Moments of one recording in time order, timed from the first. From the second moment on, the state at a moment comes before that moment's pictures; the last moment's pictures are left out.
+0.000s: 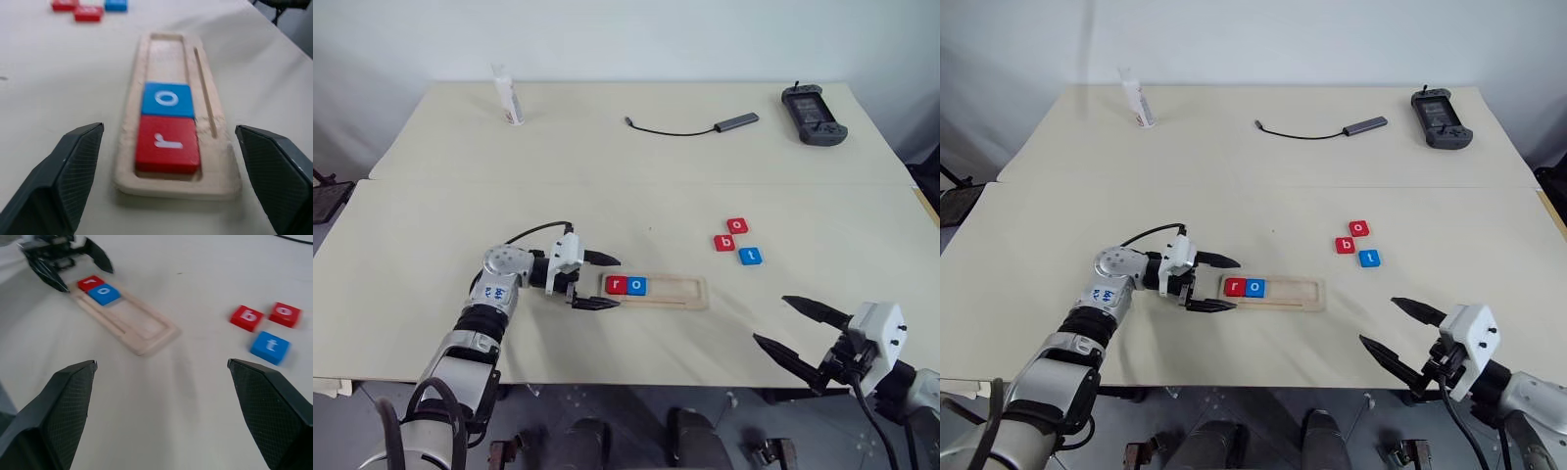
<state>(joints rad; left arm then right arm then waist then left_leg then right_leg) -0.76 0.41 -0.11 0.82 -0.19 -0.30 -1.39 0.42 -0.65 -0.45 -0.52 0.58 0.24 0.87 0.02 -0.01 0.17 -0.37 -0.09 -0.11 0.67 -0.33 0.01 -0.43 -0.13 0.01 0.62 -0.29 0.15</state>
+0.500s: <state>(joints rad) -0.34 0.64 0.15 0.38 -0.36 -0.10 -1.29 0.40 -0.53 -0.55 -0.39 0.56 0.15 0.79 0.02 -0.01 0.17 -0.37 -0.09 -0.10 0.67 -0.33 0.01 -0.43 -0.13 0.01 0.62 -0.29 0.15</state>
